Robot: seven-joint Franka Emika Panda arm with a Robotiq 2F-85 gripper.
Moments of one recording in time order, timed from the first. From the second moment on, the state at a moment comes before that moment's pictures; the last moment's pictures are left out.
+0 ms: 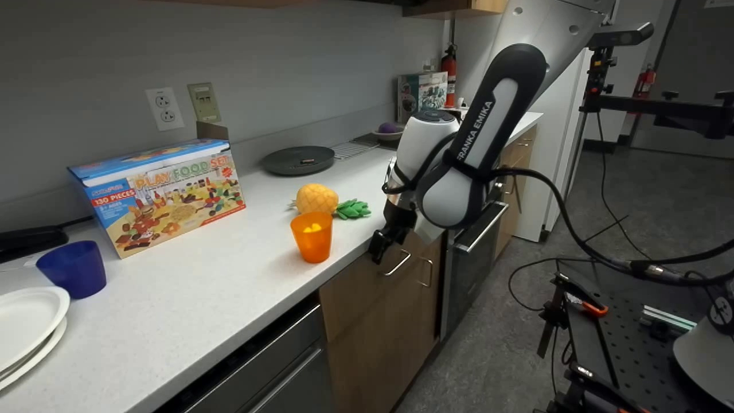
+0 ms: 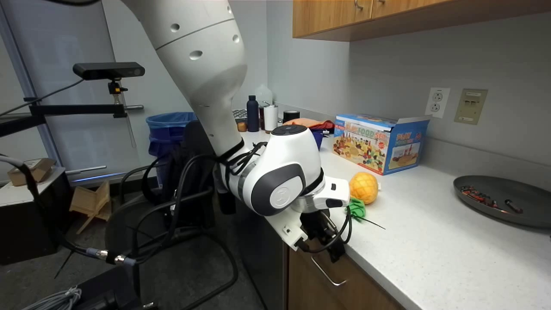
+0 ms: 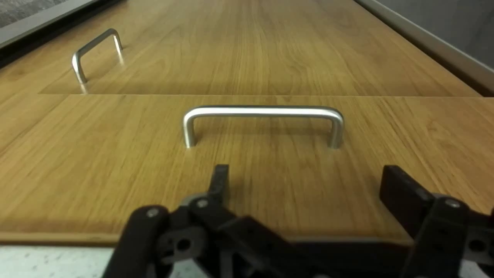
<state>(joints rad) 0.03 0.45 -0.16 -2.34 0.01 3.10 0.15</state>
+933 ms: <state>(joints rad) 0.10 0.39 -0.25 -2.35 0.00 3.02 0.16</state>
